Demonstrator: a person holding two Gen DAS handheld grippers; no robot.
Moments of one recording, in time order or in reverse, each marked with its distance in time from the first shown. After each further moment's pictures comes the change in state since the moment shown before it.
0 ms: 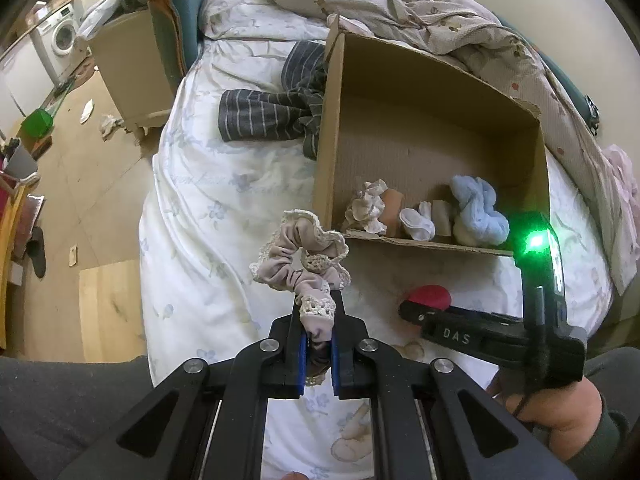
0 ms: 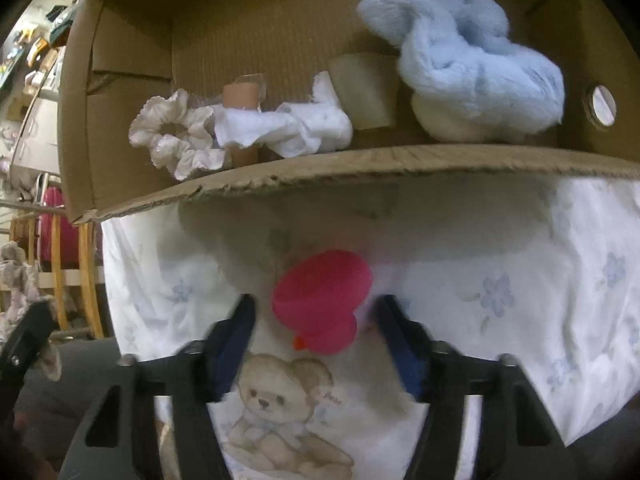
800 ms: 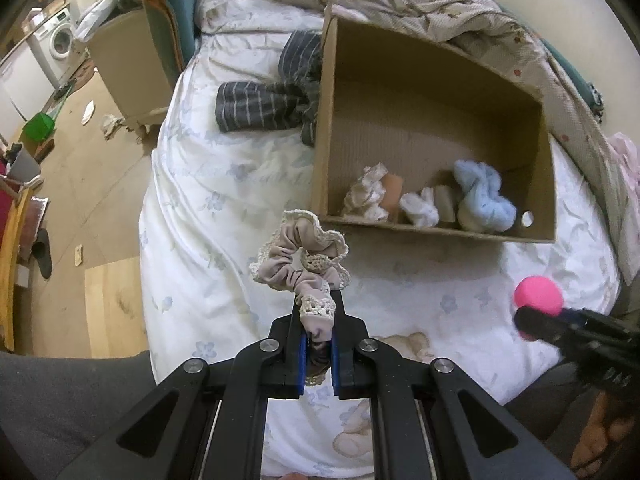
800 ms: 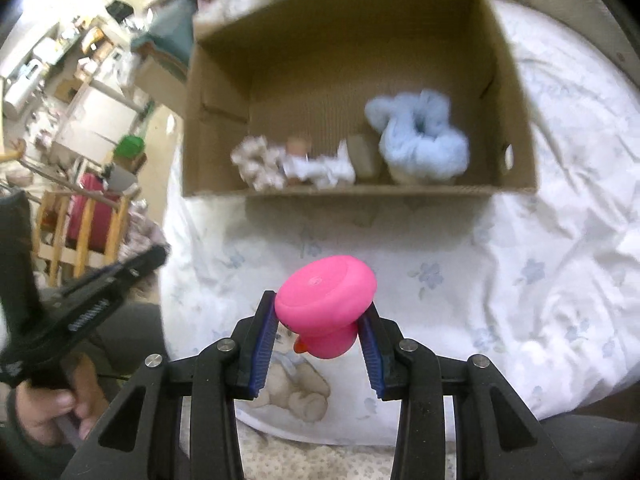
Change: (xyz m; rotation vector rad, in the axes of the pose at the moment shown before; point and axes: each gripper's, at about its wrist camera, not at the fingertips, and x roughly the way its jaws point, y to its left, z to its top) left arm 0.001 -0.007 -0.003 0.023 0.018 0.016; right arm -0.113 -0.016 -0.040 -0.134 -0.163 0.101
